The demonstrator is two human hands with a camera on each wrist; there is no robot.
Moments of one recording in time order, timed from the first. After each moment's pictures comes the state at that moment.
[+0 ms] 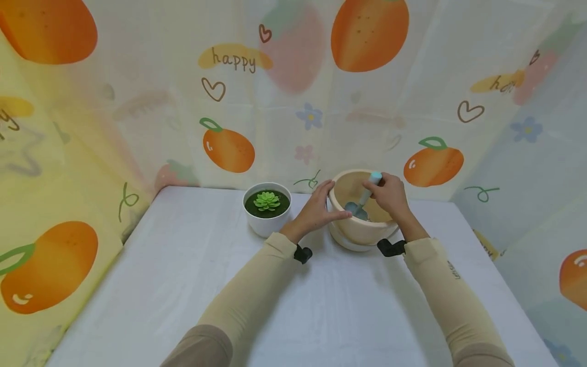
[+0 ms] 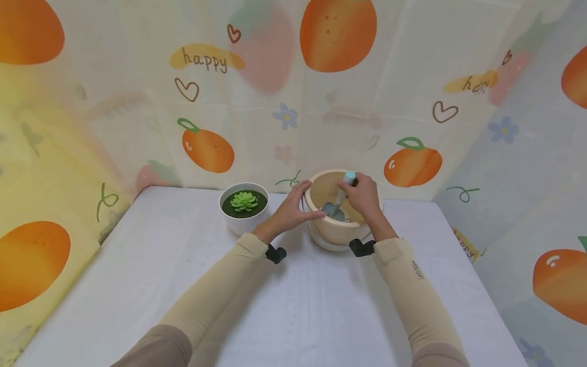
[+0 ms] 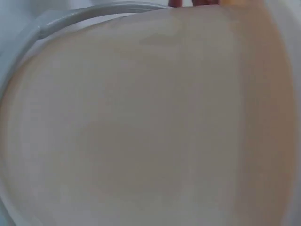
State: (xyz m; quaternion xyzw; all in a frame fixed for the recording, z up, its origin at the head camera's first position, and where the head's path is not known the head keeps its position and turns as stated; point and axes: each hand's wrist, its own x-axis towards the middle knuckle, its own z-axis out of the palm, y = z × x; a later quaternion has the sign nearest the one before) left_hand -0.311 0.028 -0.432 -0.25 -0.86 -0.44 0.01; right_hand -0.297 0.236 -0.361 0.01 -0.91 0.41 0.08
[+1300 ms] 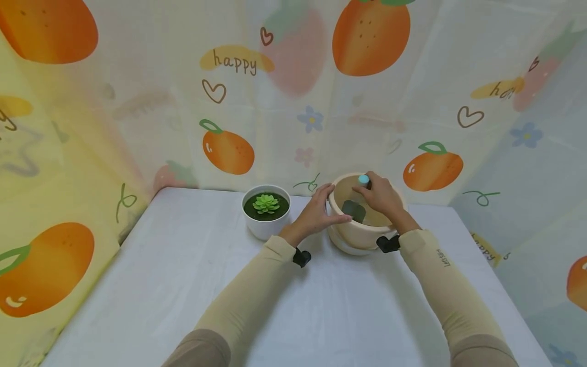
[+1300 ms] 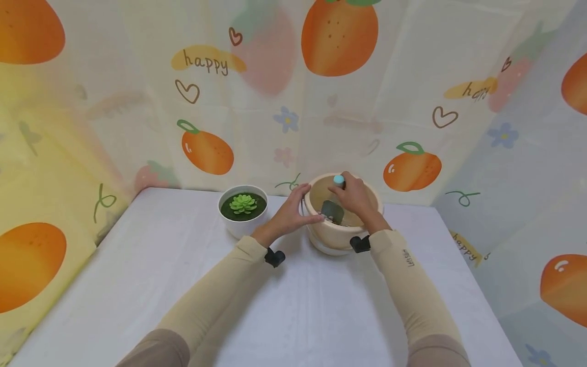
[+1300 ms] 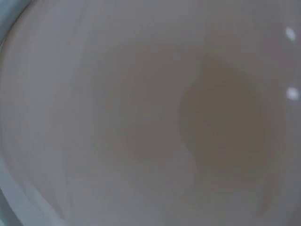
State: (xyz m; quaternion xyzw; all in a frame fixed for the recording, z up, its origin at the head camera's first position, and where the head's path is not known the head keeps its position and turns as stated) left_hand -0.308 0.027 -0.430 -0.25 -0.86 -0.45 -0.01; right_hand -0.321 0.233 -0.371 0.11 -0.95 0.29 0.07
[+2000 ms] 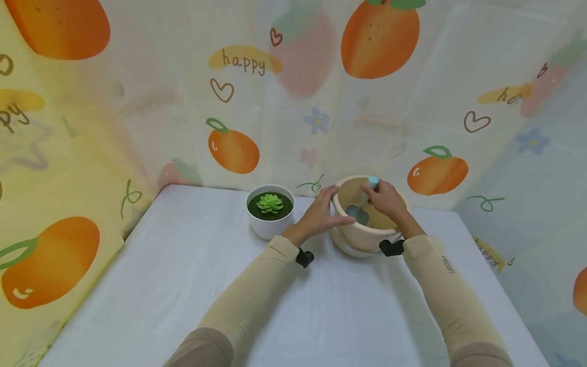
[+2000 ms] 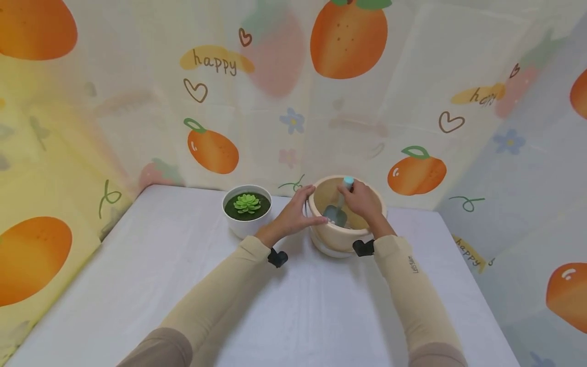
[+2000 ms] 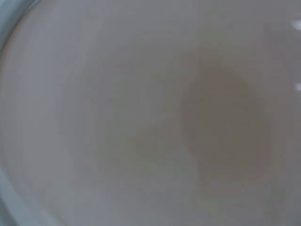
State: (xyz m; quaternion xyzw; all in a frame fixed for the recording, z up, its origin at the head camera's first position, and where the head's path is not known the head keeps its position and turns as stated) left_hand -0.308 0.026 -0.431 -0.25 -0.86 -0.44 0.00; right_hand -0.323 0.239 -0.378 0.07 -0.93 0.35 0.01
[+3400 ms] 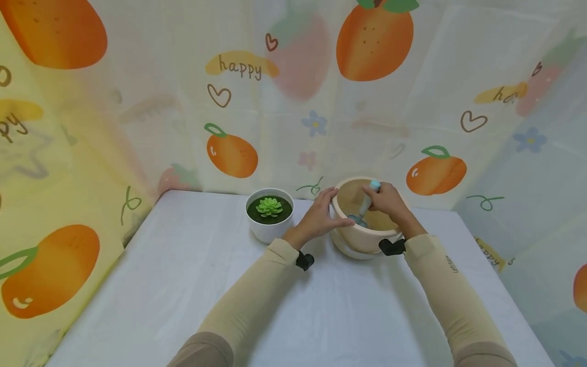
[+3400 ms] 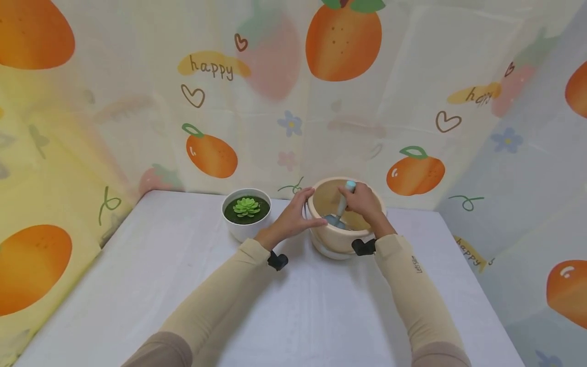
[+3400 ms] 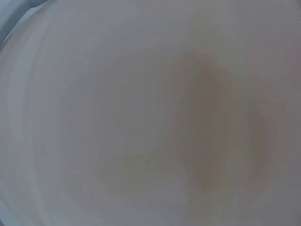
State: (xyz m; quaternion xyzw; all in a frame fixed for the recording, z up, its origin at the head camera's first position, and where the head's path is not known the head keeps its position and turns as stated) left_hand -0.308 0.027 -0.429 -0.25 -0.87 -0.42 0.01; right_hand -0.323 0.238 -0.374 0.01 -0.91 0.41 -0.04
